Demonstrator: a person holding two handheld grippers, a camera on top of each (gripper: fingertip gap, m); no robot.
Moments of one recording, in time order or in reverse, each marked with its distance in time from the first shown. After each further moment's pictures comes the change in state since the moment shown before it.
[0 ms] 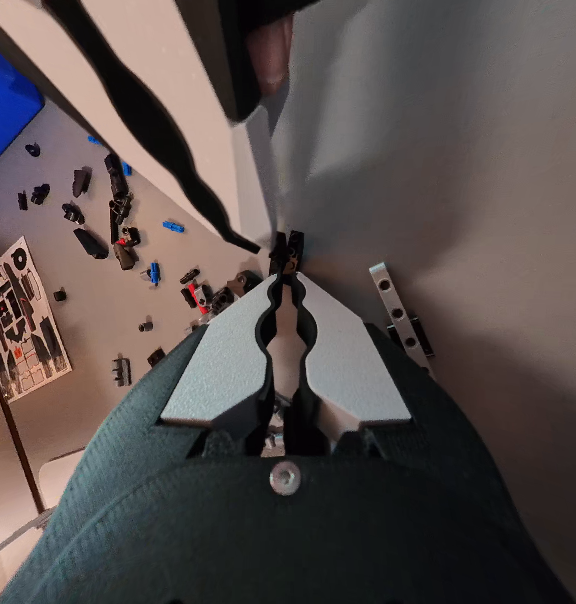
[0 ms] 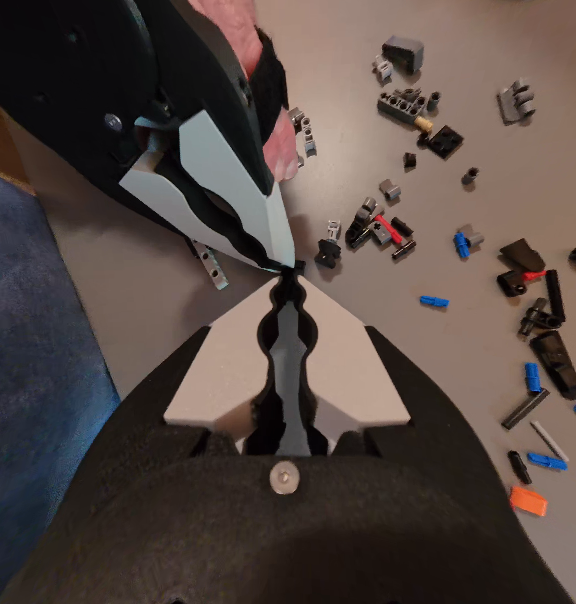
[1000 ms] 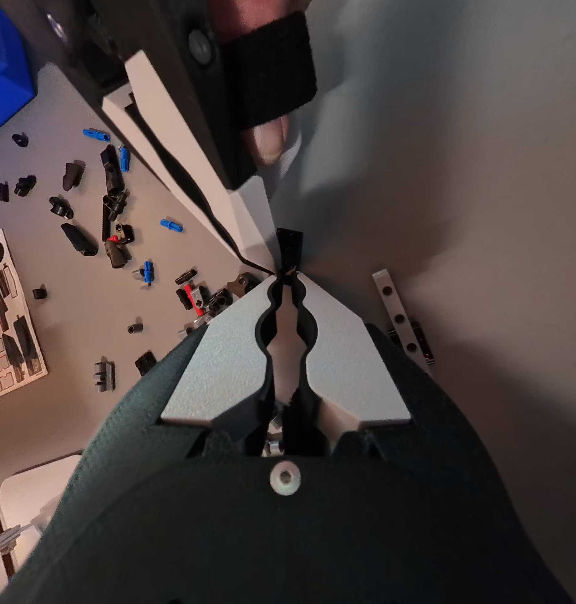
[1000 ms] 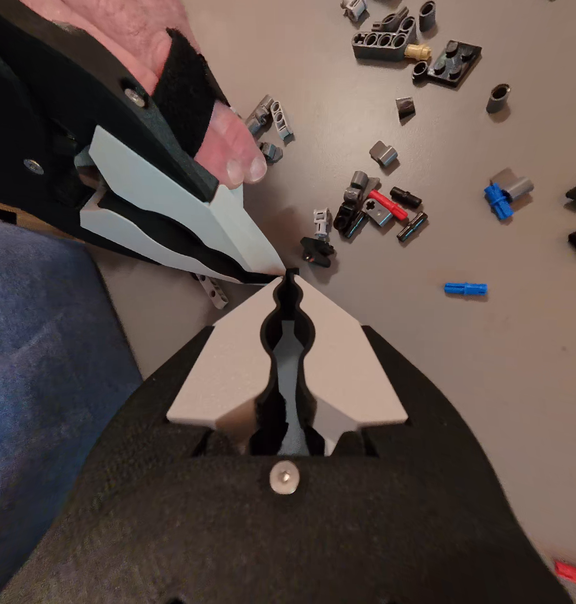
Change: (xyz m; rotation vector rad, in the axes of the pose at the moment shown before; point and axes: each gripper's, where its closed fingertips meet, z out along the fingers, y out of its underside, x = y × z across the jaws) left arm -0.001 -0.001 0.002 0.038 0.038 -0.062; right arm 0.006 0.006 0.022 -0.016 -0.160 0.287
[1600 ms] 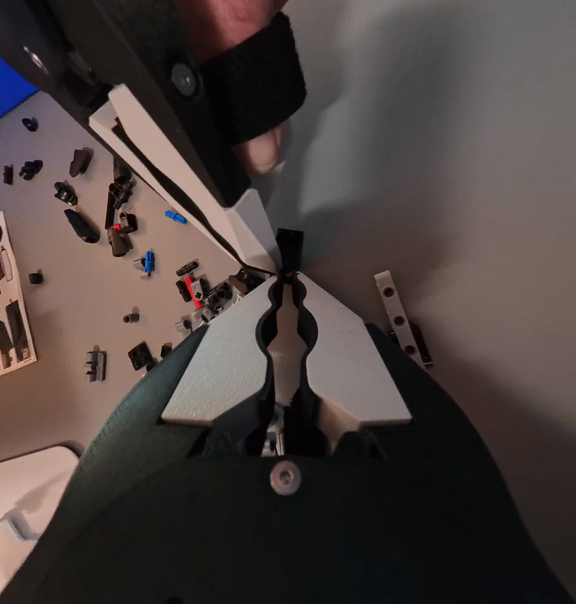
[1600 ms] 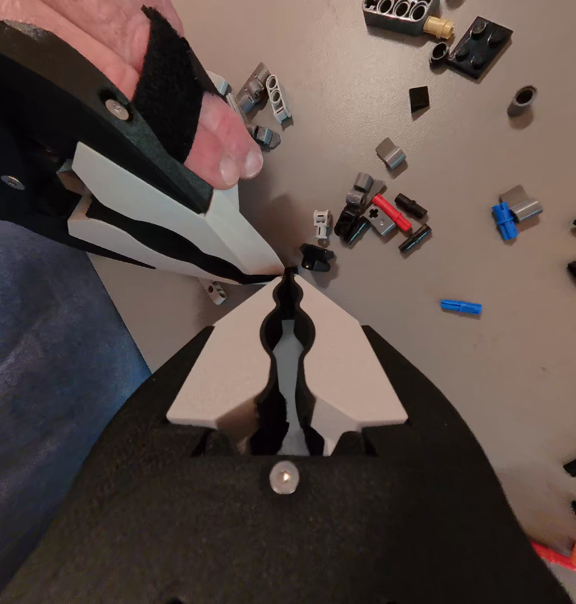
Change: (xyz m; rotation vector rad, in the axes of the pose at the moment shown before) left arm -0.001 0.001 -0.001 0.032 -0.022 -0.061; right arm 0.001 0.000 0.002 -0.178 0.023 -0.011
